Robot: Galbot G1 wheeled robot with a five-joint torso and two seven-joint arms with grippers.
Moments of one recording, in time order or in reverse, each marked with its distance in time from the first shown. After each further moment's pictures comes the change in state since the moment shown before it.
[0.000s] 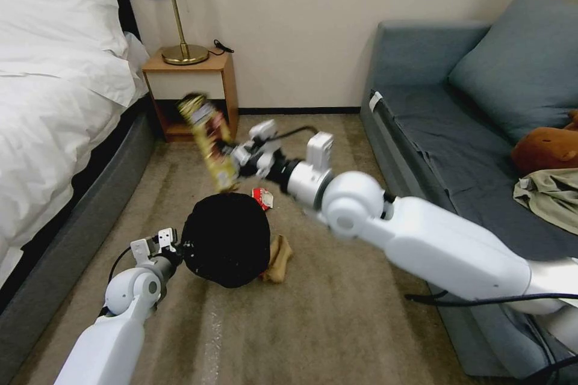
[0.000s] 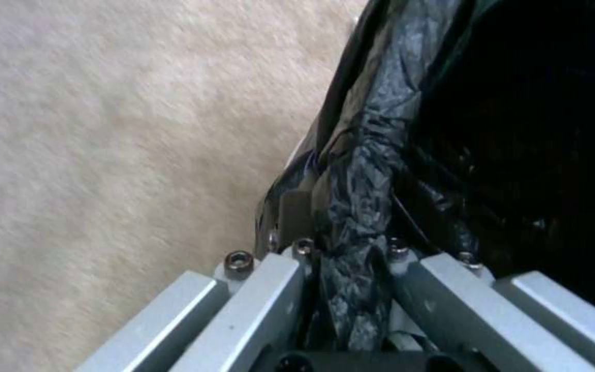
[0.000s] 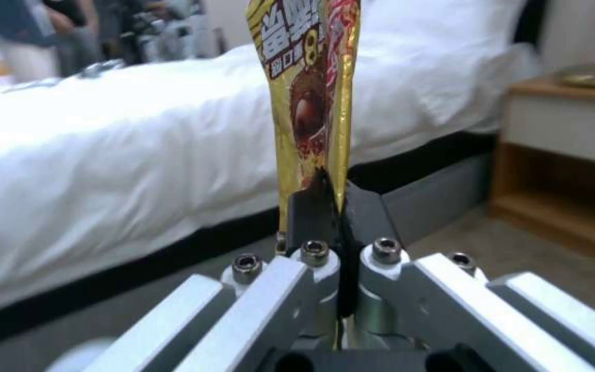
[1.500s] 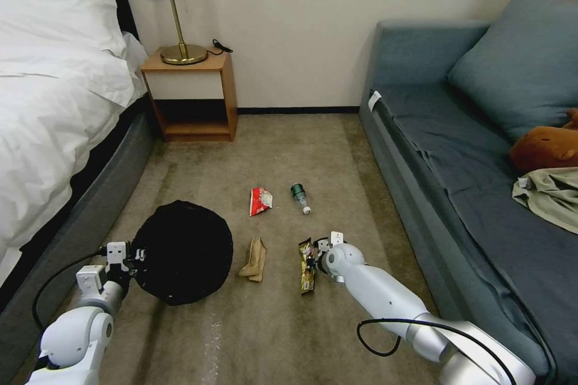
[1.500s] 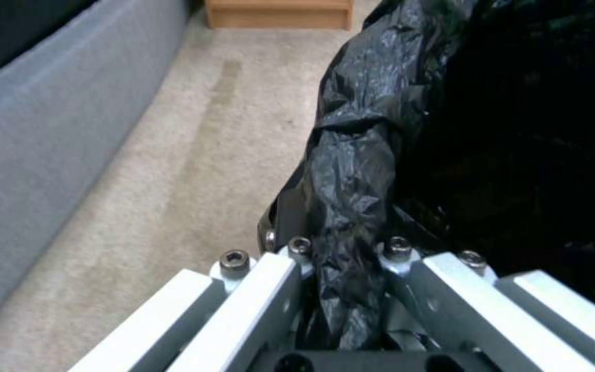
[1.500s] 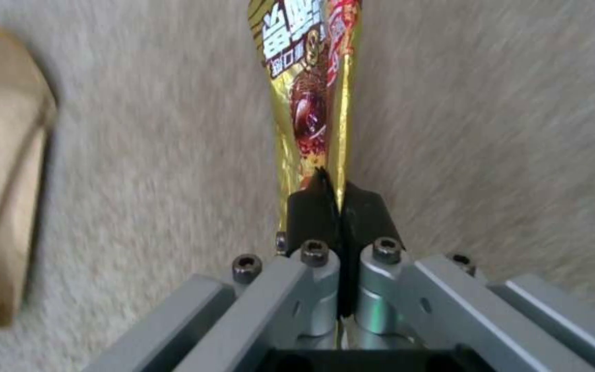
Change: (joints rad) left arm 0.239 -0.031 -0.259 -0.141 0.445 -0.281 0.231; right arm -0.338 0.363 0.395 -1.054 0.049 -0.419 0.261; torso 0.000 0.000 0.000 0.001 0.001
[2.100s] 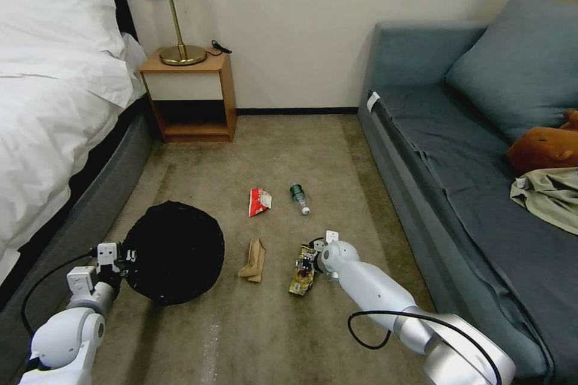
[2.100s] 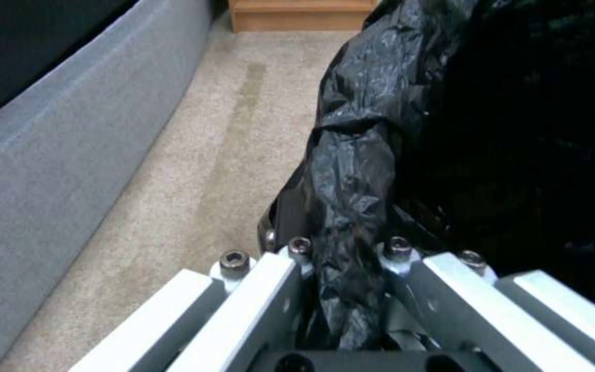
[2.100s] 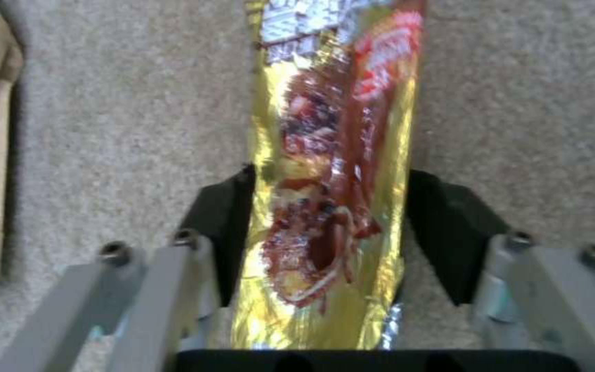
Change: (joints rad) left arm -0.001 0.002 -0.049 0.037 0.031 -0.029 0.018; right arm 0.025 0.075 0.027 -0.150 -0.046 -0.071 -0.072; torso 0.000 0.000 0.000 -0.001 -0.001
